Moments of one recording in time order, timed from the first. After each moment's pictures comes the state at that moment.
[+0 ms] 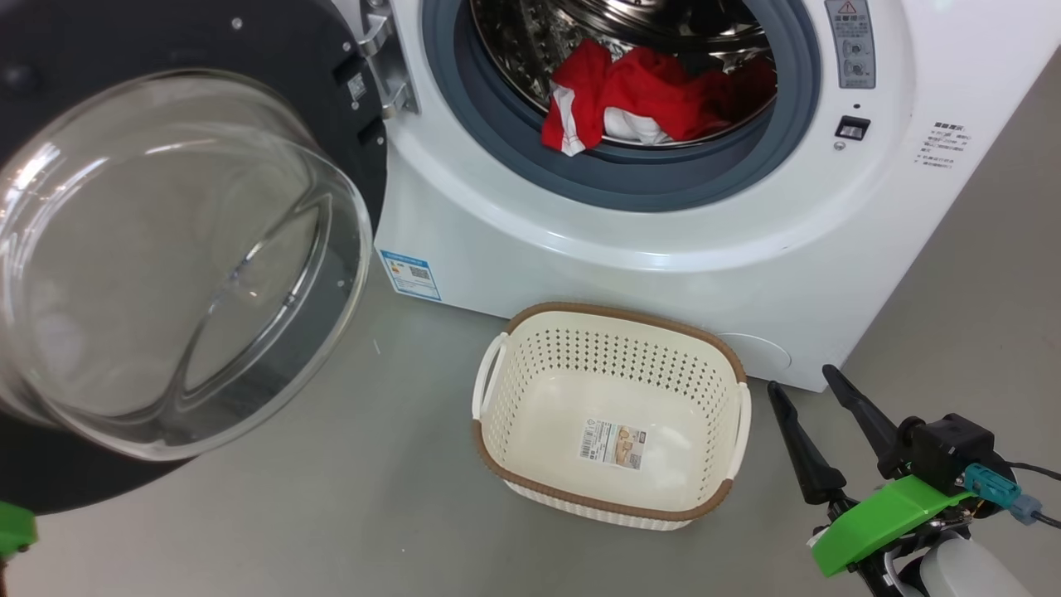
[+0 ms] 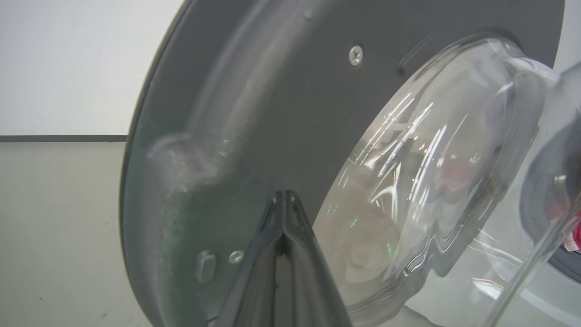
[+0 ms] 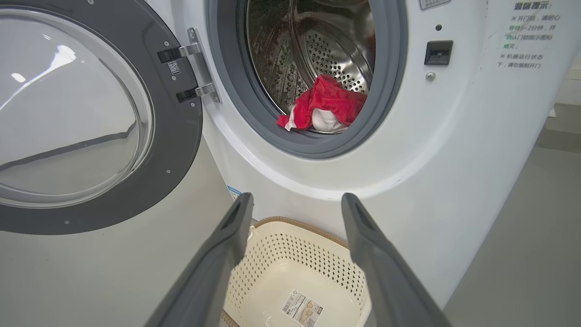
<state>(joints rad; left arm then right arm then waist) -0.32 0.31 0.33 0.56 -0.44 -0.03 -0.25 -0.15 -0.23 0.22 0.34 0.46 0.12 -0.25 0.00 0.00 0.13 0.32</state>
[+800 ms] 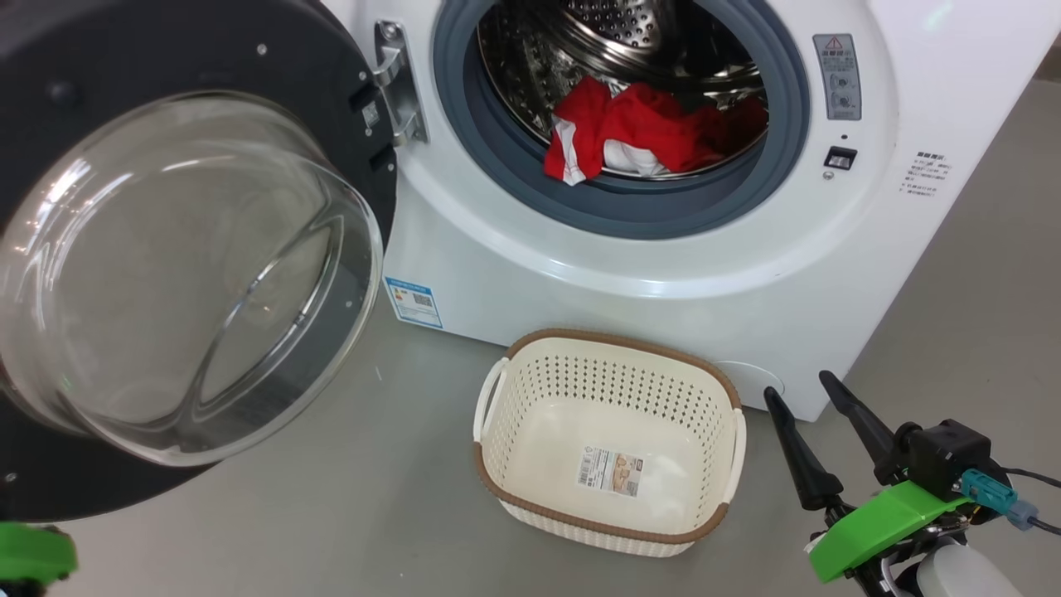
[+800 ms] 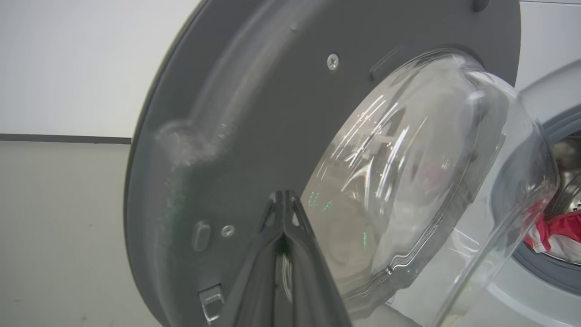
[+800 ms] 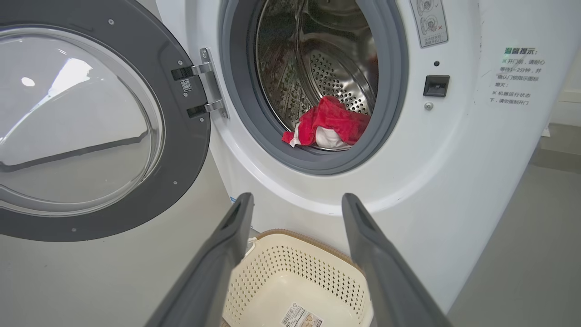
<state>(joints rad) -0.29 0.21 0.42 0.54 -0.32 -0.12 -0.25 -0.14 -0.22 0.22 0.34 0.46 0.12 -0.25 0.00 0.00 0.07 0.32</state>
